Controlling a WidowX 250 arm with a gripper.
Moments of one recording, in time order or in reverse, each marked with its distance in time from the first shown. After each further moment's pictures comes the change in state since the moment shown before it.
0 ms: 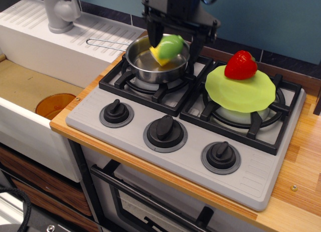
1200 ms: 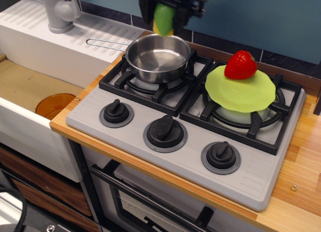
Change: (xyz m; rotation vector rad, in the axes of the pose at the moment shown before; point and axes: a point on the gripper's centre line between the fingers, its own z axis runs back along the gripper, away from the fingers) arm 0.023 0.025 0.013 -0.003 -0.061 -0.069
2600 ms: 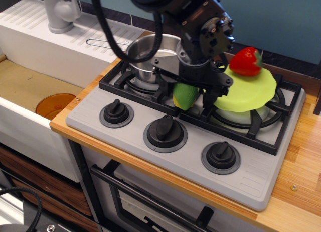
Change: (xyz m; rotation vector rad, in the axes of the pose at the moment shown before) arm -0.070 -0.075 -0.050 -0.020 -0.113 0.157
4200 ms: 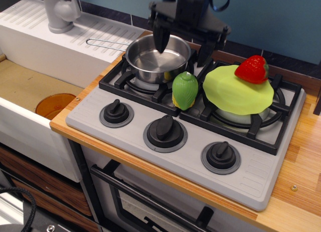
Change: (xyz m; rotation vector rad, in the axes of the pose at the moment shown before) arm 0.042 0.018 0.033 0.041 0.142 -0.066
